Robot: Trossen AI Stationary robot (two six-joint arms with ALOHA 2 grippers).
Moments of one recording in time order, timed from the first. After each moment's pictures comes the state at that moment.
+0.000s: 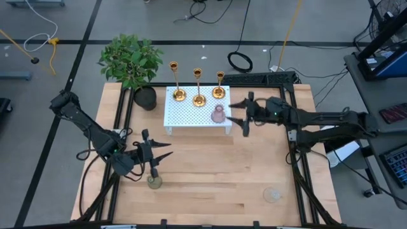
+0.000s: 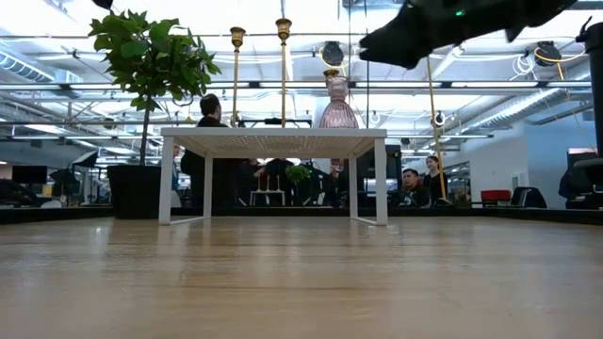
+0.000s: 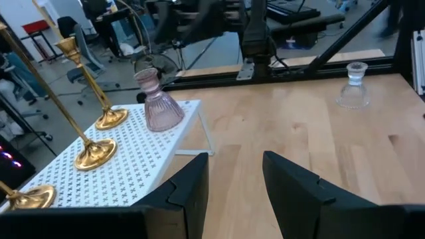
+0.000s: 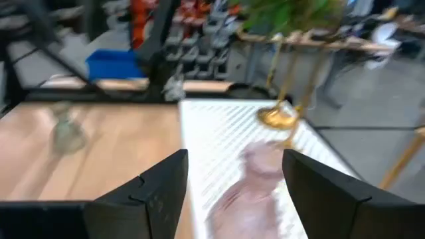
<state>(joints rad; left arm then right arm) -0.70 1.07 0.74 -0.10 -0.97 -0.19 -0.18 1.03 0.67 0.20 0.00 -0.10</state>
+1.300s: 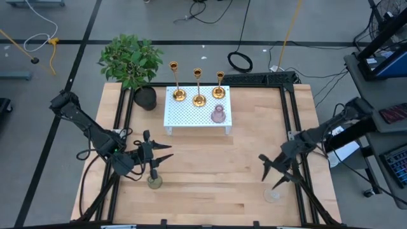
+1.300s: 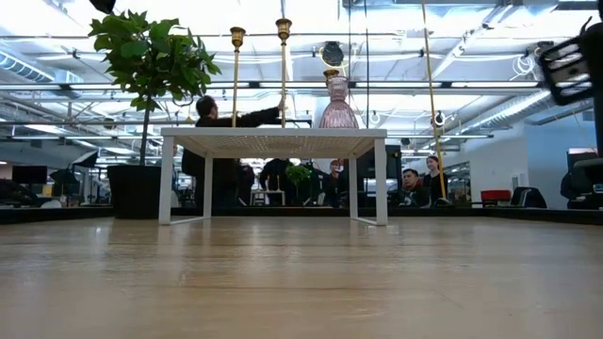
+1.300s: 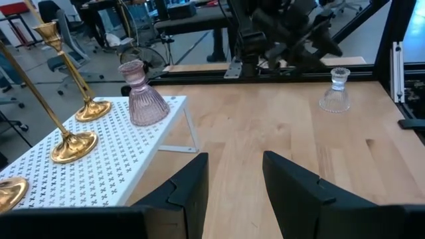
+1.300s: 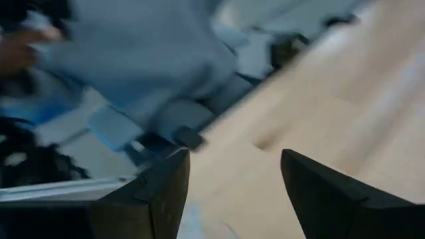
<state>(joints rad) -0.70 1.07 0.74 -0.10 -0.92 -0.25 0.52 0.70 0.25 0.08 -0.45 0.12</state>
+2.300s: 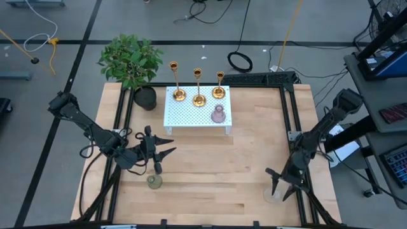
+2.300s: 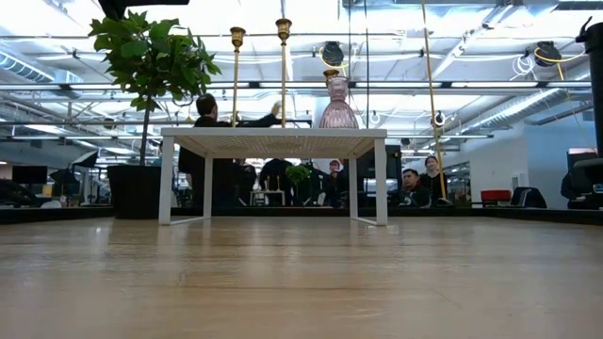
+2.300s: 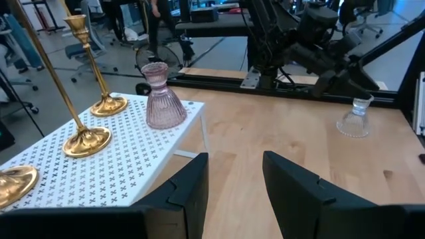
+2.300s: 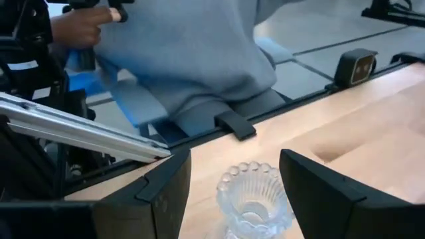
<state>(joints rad) -0.62 1.07 0.74 -0.05 -0.92 -0.29 0.86 0.90 0.02 0.61 -0.26 -0.01</state>
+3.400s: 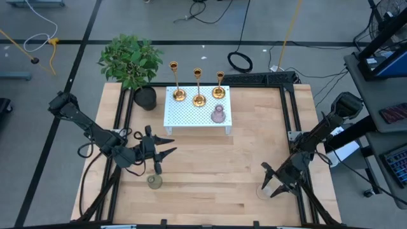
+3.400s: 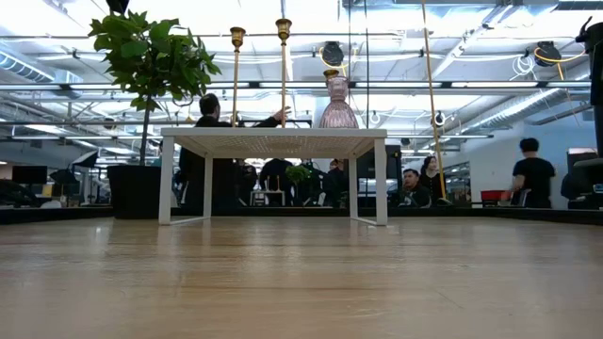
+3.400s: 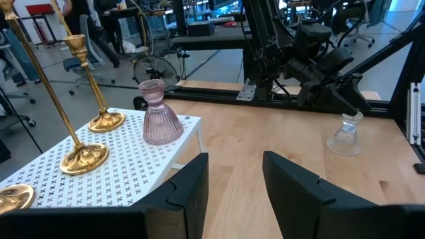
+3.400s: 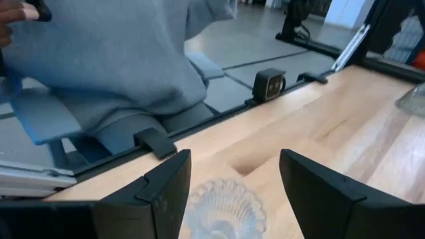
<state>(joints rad) -0.62 1.07 0.74 0.03 -0.91 -0.21 0.86 1.09 0.02 0.87 0.03 -0.08</state>
